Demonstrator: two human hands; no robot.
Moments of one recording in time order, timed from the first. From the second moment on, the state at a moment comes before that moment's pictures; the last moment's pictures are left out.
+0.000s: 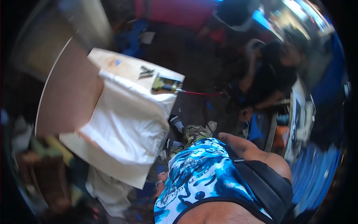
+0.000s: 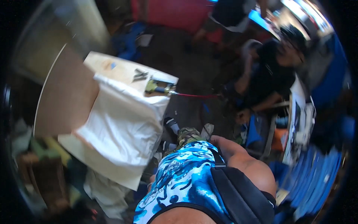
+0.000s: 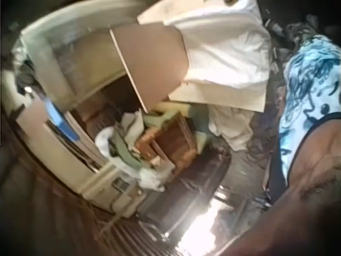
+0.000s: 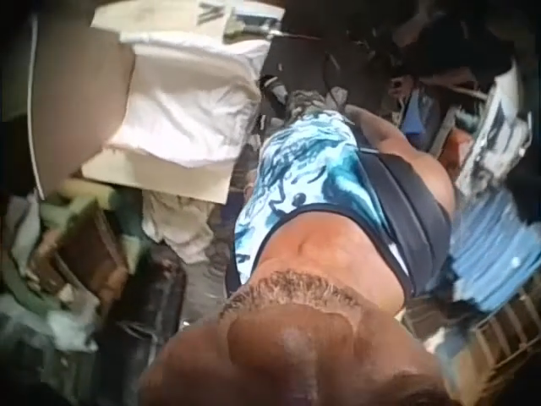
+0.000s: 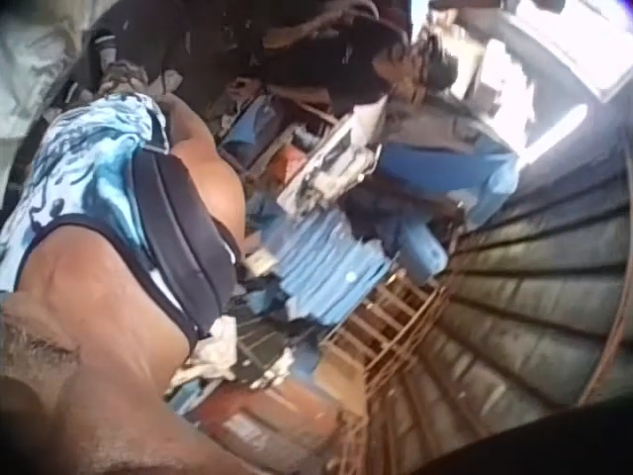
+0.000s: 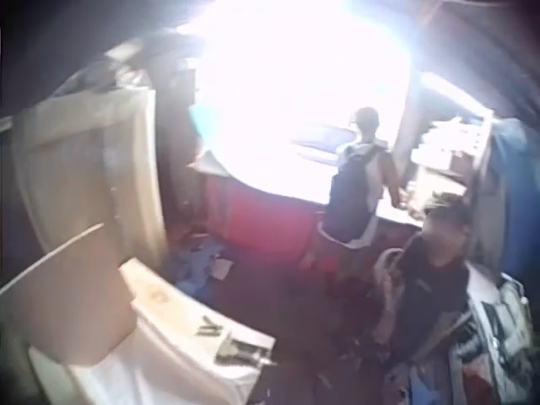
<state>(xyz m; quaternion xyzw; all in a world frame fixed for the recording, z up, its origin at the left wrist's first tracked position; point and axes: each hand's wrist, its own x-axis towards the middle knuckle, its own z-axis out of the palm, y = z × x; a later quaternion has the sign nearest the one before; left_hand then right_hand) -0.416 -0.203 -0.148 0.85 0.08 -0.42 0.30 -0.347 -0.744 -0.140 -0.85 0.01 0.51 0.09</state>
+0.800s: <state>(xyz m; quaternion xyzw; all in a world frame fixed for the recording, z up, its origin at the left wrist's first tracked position) -0.153 -0.339 -0.047 0.82 -0.33 -0.46 0.06 -0.500 -0.840 -0.053 -0.68 0.52 0.31 0.42</state>
